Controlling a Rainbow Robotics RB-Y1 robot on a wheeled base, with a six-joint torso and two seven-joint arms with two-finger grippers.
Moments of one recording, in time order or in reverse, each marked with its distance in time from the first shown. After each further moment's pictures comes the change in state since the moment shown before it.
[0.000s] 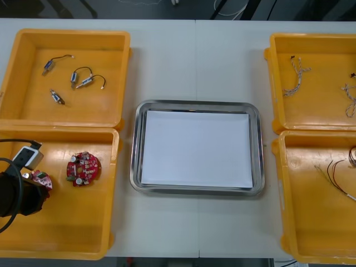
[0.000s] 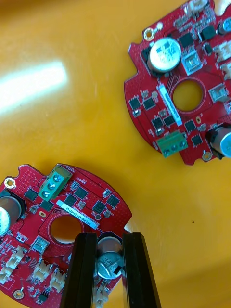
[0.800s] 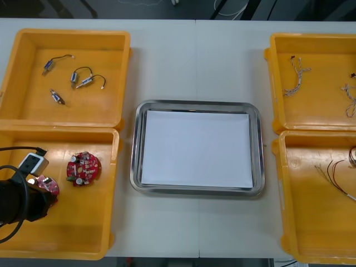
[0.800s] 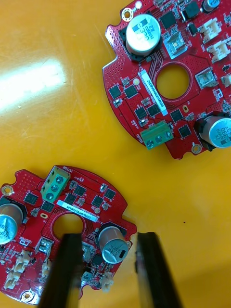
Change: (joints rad) right arm -0.167 0.301 0.000 0.000 0.358 0.140 -0.418; left arm 0.022 -0.012 -0.046 0.000 -0.049 -0.058 0.000
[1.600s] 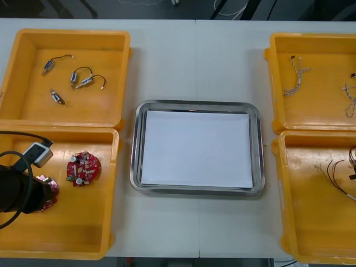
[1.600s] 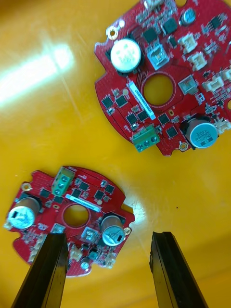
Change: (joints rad) right arm 0.007 0.020 0.001 0.154 -0.027 -0.170 -0.137; left arm -0.139 0.004 0.018 -0.070 0.020 0.302 0.000
